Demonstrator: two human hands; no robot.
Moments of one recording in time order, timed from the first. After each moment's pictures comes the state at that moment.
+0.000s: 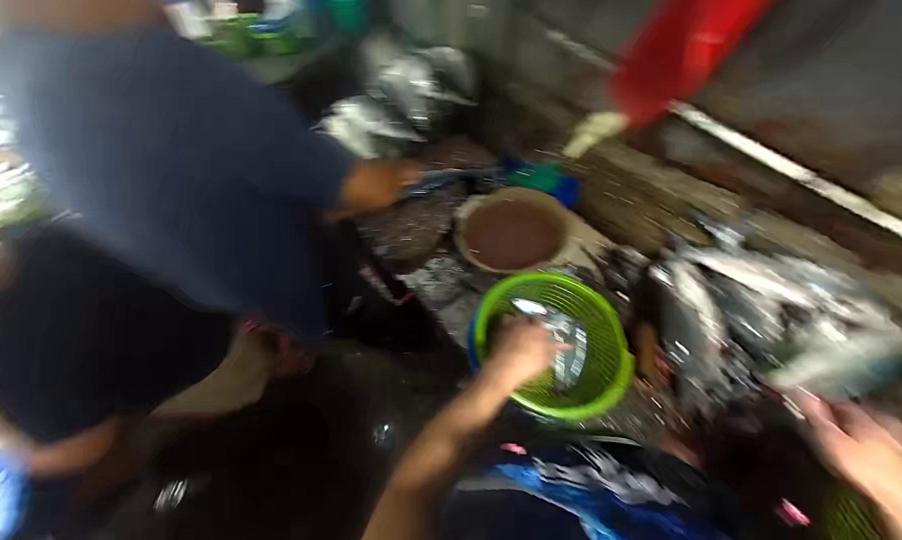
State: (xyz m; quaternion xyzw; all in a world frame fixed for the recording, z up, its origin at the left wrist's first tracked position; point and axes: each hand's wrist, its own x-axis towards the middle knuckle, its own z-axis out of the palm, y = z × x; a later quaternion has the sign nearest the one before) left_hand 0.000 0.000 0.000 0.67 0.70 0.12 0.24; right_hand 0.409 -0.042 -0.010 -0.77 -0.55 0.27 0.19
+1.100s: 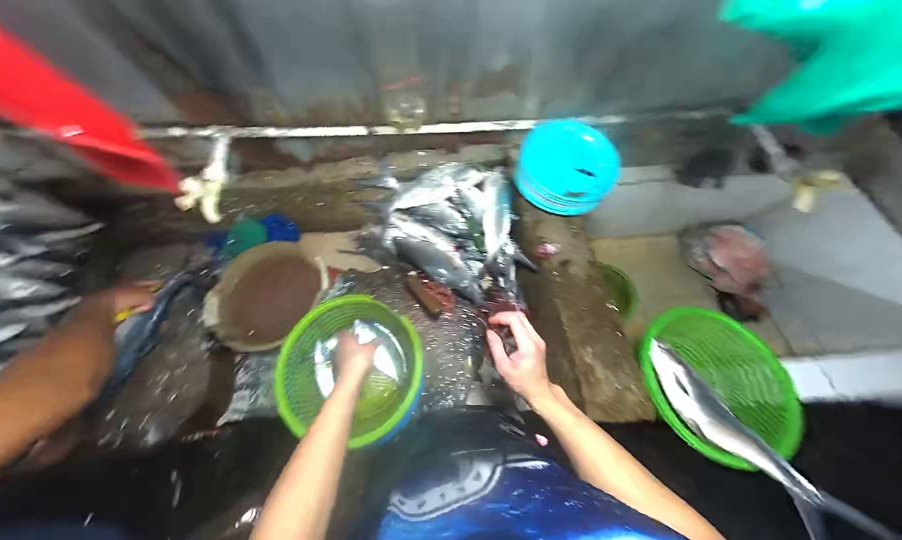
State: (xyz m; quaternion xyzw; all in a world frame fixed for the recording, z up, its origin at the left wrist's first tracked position) left_hand 0.069 0.086 -0.109 0.64 0.64 0.00 0.42; right_hand 0.305 -0.131 -0.102 -0.73 -0.48 0.01 0.49
